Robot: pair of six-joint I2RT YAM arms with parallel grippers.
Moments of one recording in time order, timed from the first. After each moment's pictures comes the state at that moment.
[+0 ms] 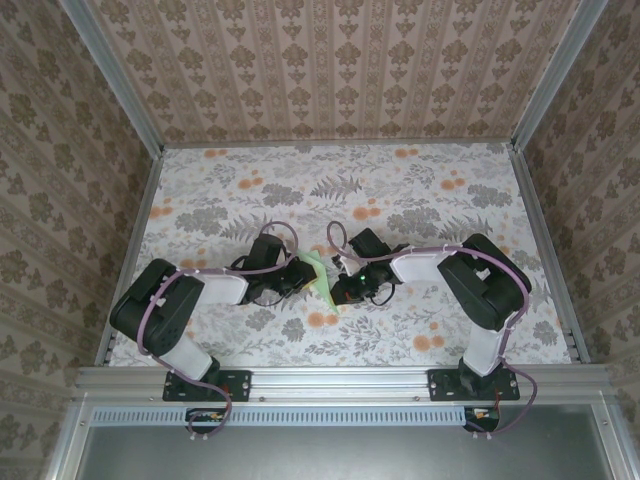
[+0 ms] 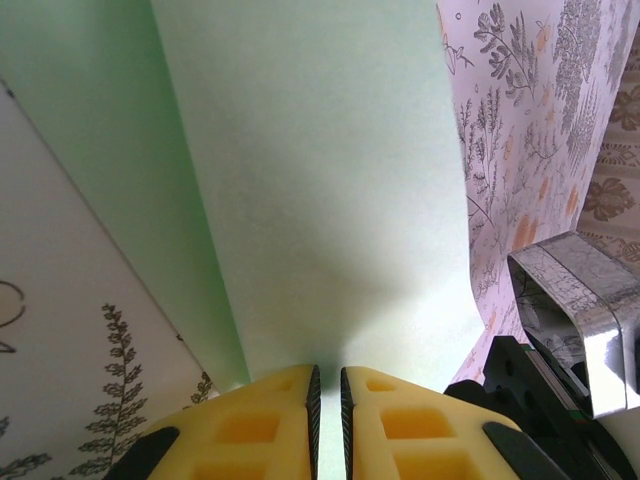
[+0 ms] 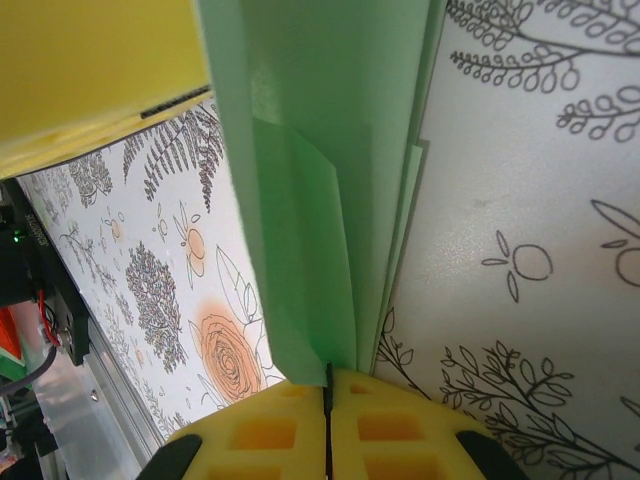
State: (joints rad) left arm -0.60 1.58 0.52 0.28 0.49 -1.08; right arm 0.65 1.82 0.88 -0.20 -0.66 0.44
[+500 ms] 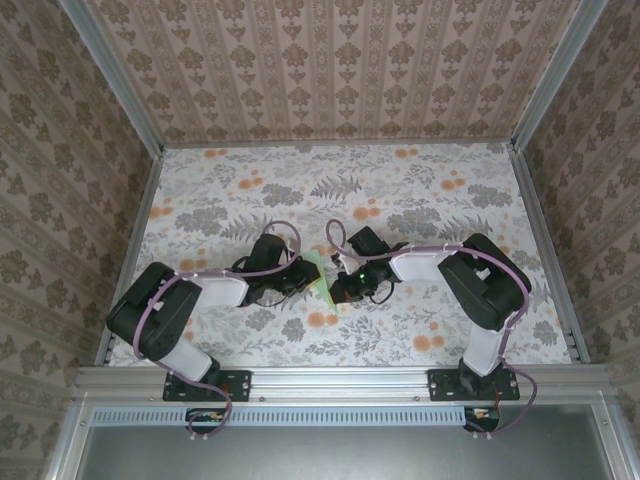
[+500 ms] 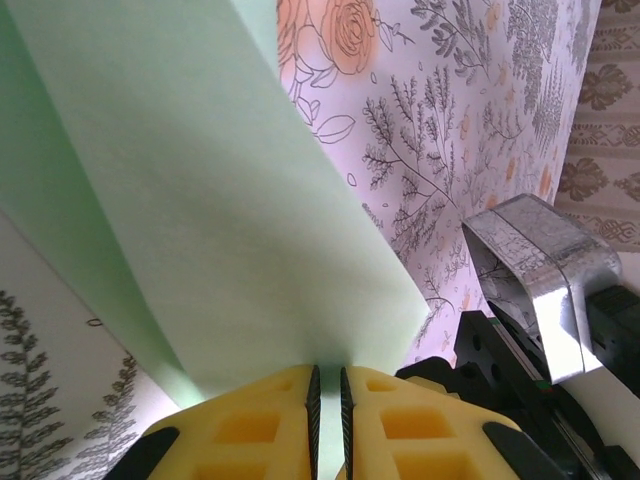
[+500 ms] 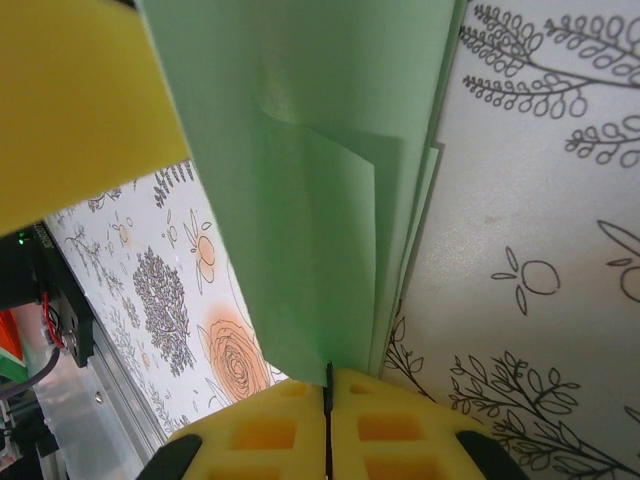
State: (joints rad) left arm -0.63 1.55 0.52 0.31 0.50 -1.08; right arm 0.65 1.82 0.90 -0.21 -0.66 0.44
